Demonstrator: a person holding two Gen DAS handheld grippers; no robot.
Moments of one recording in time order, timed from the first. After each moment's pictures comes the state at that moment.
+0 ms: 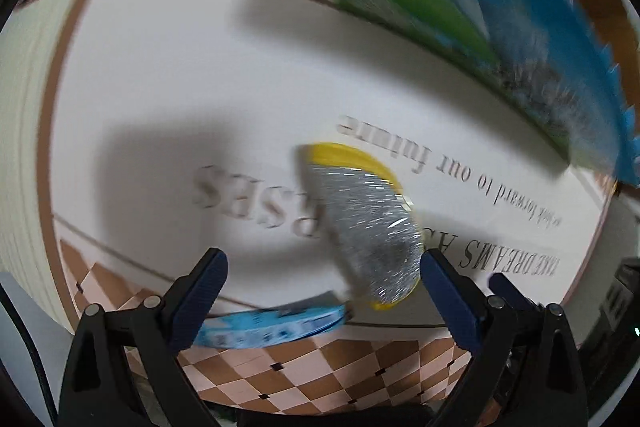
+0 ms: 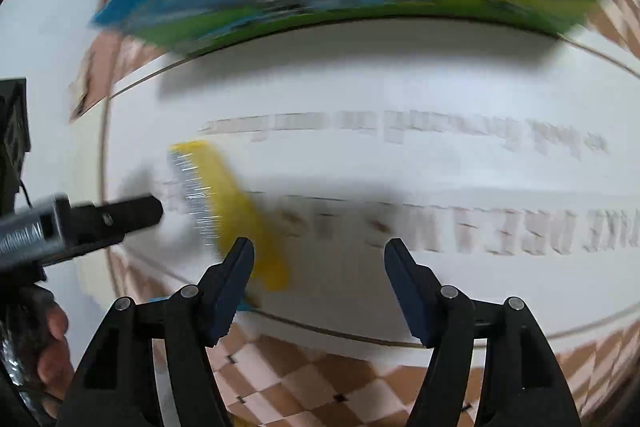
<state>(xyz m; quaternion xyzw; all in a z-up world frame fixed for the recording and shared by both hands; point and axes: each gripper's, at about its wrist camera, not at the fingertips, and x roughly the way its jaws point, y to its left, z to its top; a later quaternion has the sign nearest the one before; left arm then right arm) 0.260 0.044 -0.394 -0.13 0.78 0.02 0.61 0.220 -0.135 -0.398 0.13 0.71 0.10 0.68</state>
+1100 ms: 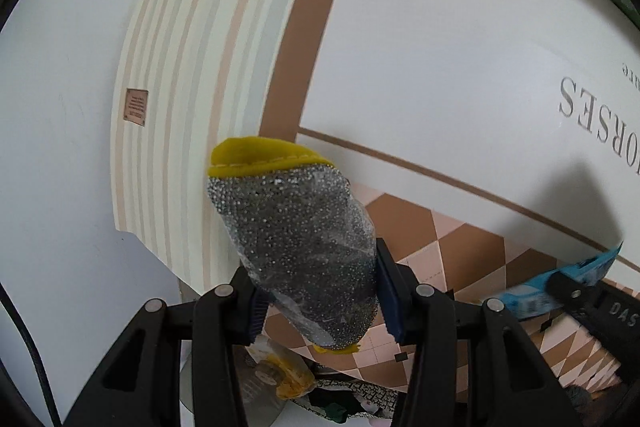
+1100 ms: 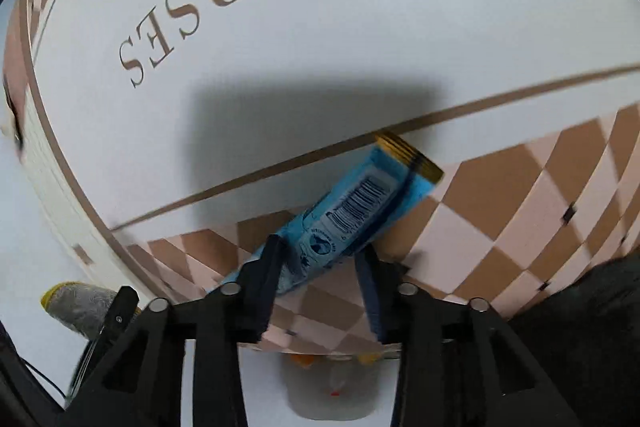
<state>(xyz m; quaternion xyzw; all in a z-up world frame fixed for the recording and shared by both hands) 0.153 0.204 -0.380 0.03 0.77 0.20 0.60 0.131 -0.007 -0.474 0.23 0.84 -0.04 0.49</state>
